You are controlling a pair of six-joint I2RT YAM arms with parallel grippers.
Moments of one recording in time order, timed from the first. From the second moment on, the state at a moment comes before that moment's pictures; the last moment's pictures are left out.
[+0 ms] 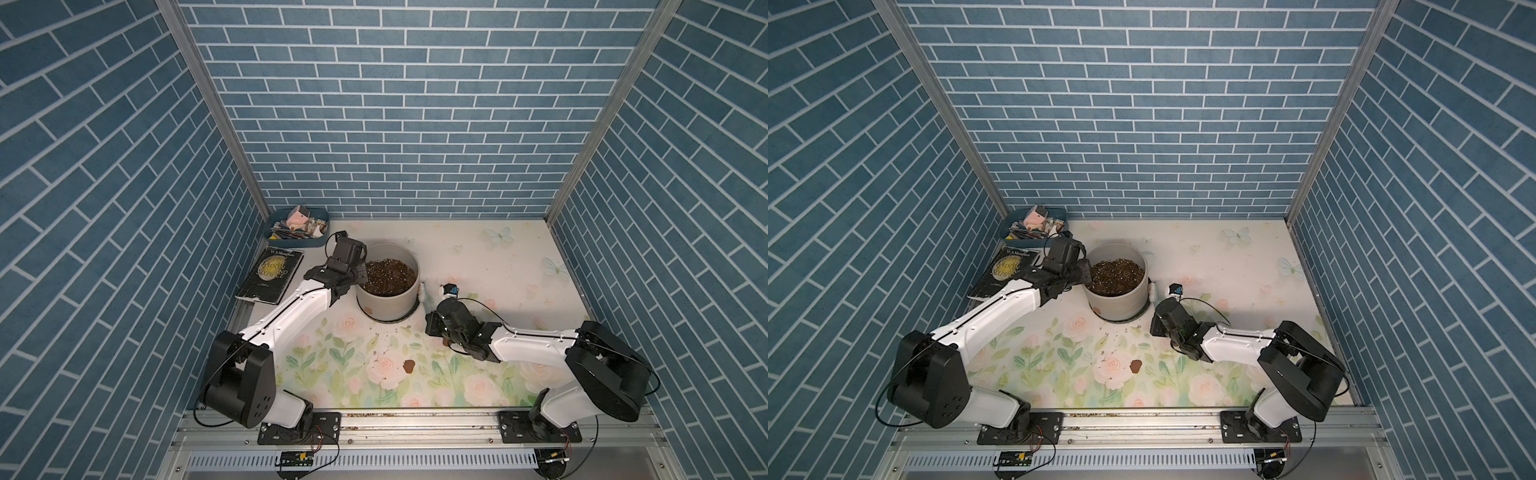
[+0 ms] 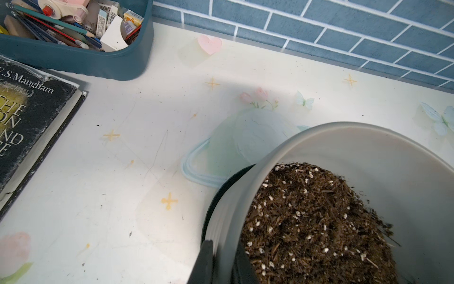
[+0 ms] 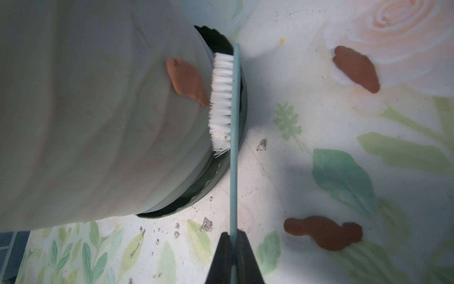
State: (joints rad) left arm -0.41 1.45 1.08 -0.42 -0.22 -0.49; right arm 0.93 1.51 0.64 0.17 0.15 0.83
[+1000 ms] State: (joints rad) left arm -0.40 1.42 1.04 -0.40 -0.22 -0.49; right arm 0.94 1.33 0.51 0.29 0.10 0.84
